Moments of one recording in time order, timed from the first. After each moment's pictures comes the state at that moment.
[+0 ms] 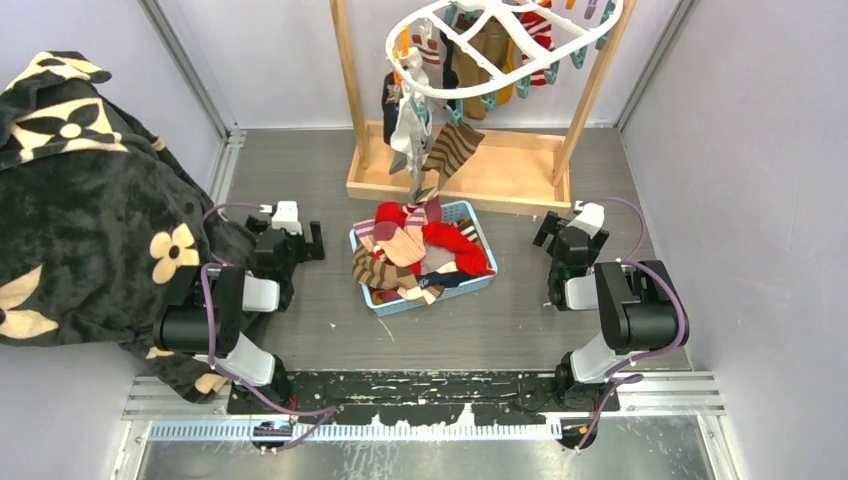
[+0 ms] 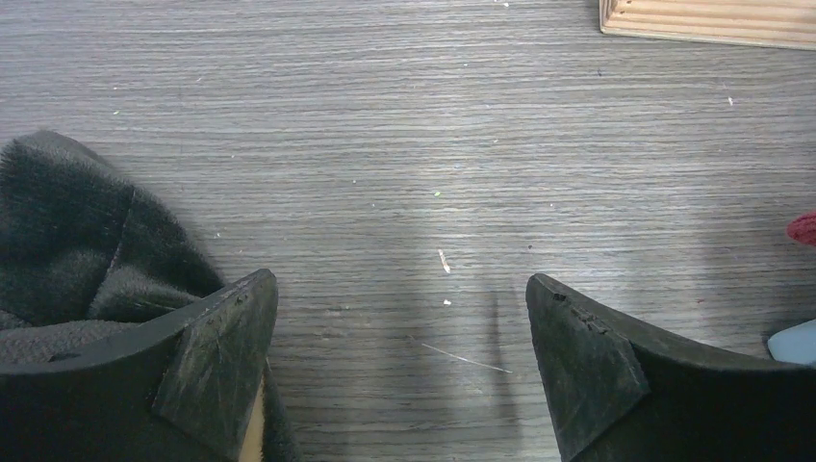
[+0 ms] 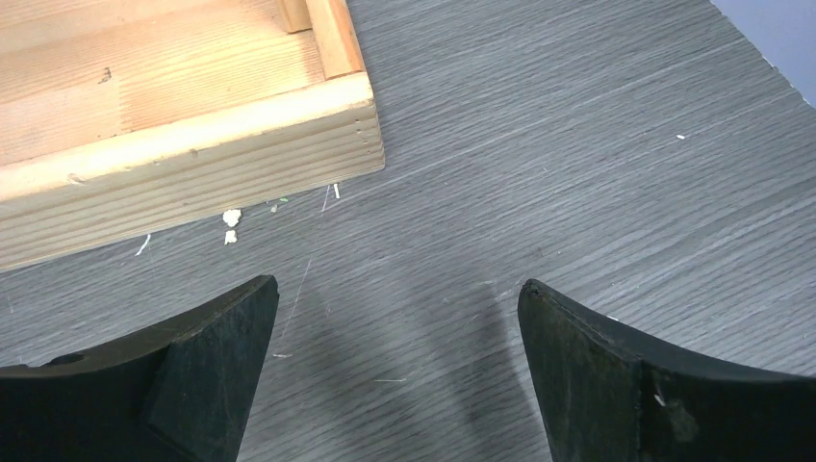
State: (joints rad) left arm -0.04 1.56 0.35 0.88 -0.04 0.01; right arm 0.02 1.56 0.33 0.91 0.40 0.19
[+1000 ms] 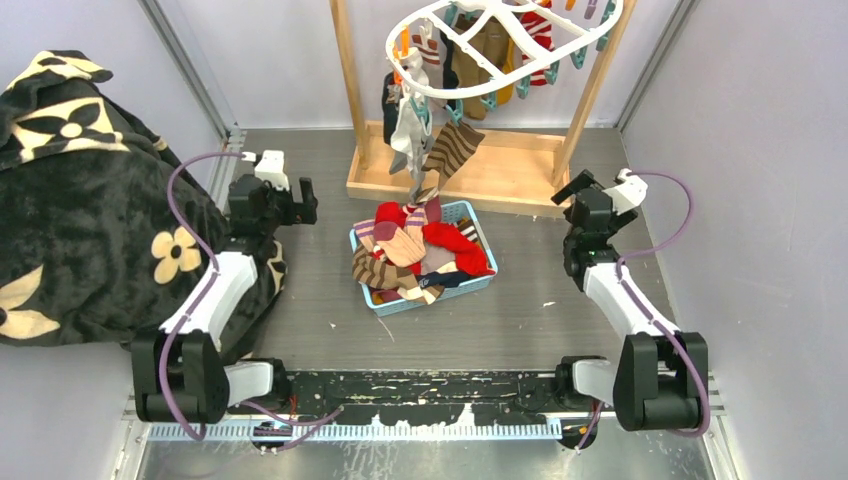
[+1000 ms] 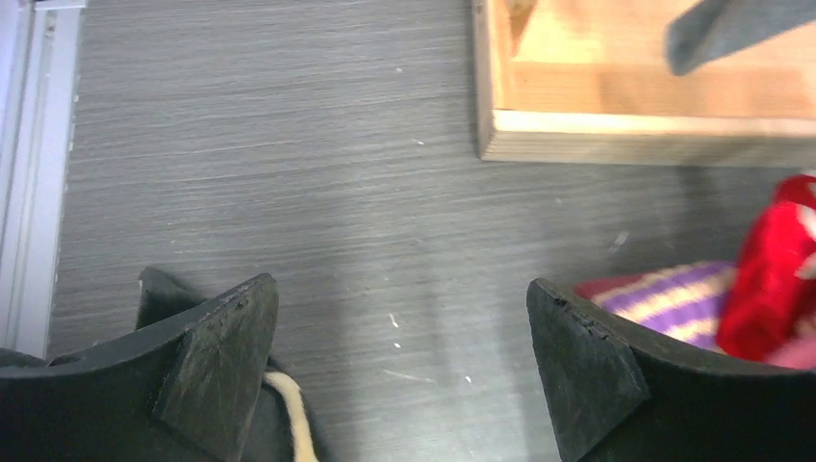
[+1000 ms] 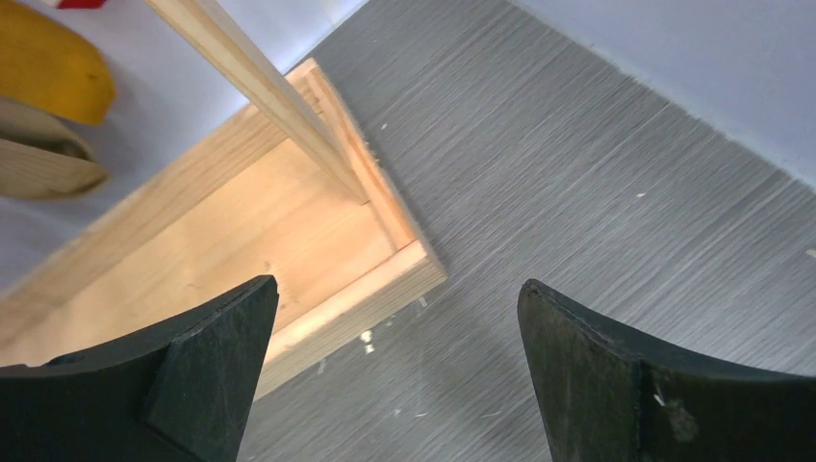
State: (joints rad) left arm -0.03 1.24 0.75 0.12 0.07 0.01; right arm 0.02 1.20 0.62 0.29 0.53 0.50
